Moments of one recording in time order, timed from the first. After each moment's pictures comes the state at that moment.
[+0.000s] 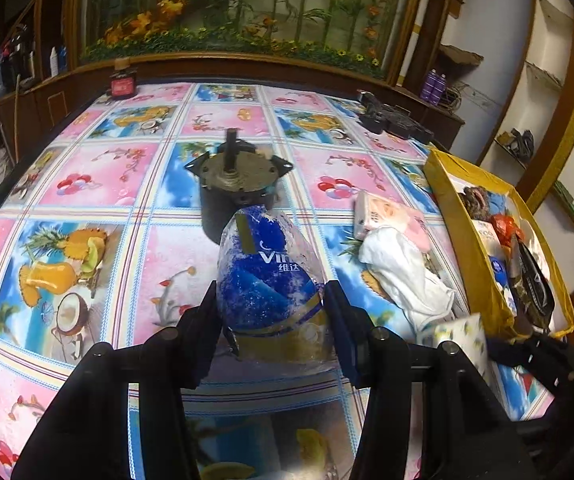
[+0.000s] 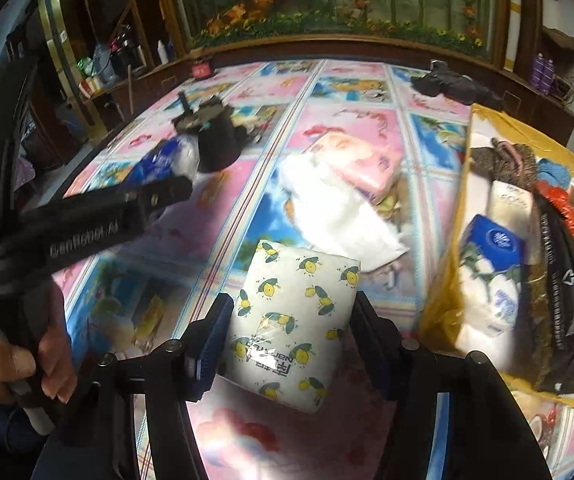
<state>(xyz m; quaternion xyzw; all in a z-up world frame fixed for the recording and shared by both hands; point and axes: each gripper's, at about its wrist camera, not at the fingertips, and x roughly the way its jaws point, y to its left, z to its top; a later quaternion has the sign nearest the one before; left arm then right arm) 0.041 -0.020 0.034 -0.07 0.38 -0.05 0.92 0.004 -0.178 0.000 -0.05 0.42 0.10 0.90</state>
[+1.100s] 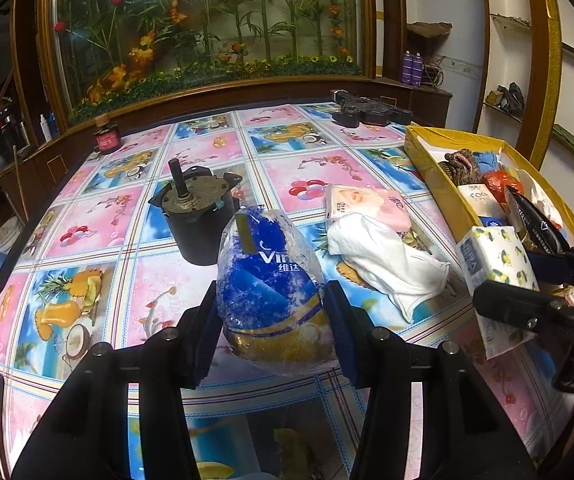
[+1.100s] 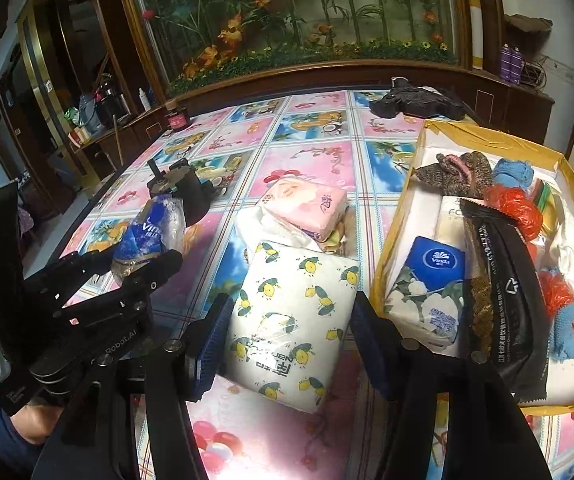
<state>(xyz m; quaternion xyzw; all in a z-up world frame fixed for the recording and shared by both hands) 0.026 -0.059 0.034 0.04 0.34 -0.04 0.94 -0.006 -0.221 0.022 0.01 0.37 0.08 0.92</state>
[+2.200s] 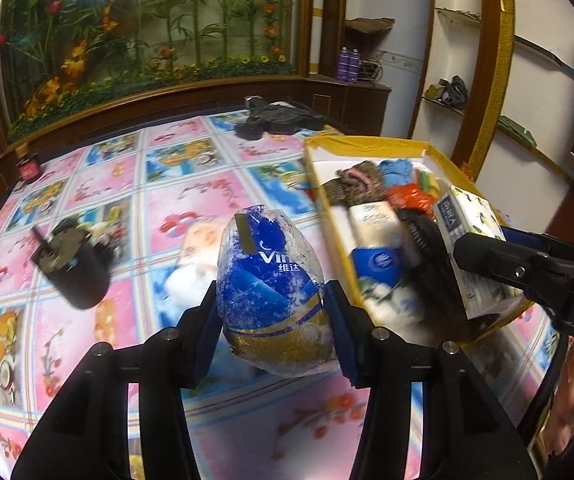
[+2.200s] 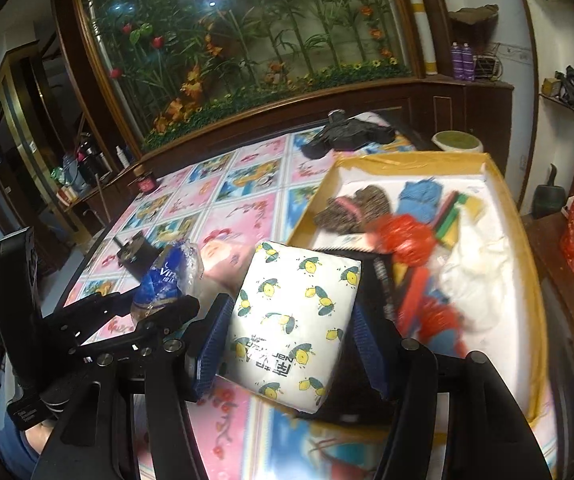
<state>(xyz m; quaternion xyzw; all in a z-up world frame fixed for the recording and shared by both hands) 0.044 -0.152 0.064 0.03 0.34 -0.15 0.93 -0.034 -0.323 0.059 0.07 0.32 0.04 0.94</state>
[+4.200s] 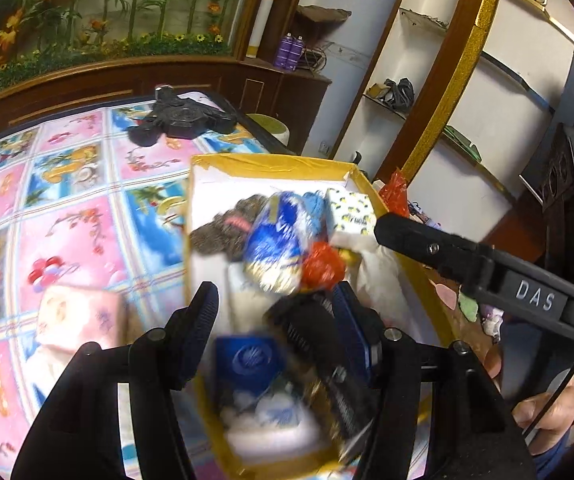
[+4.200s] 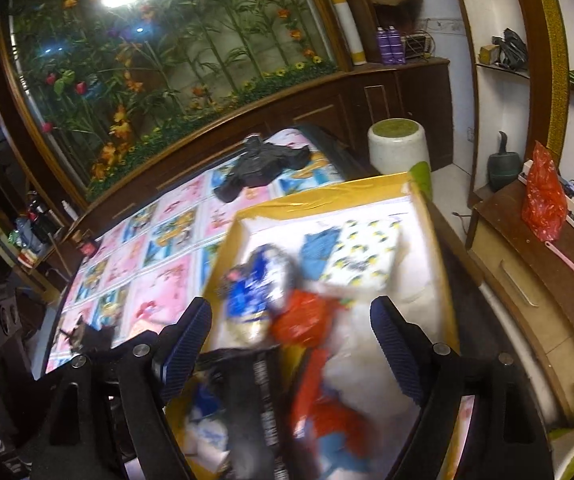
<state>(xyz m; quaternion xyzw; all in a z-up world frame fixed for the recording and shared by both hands) 0.092 -0.214 0.086 -0.03 0.39 -0.26 0.88 0.007 -0.386 0.089 0.14 0.31 -0.04 0.94</state>
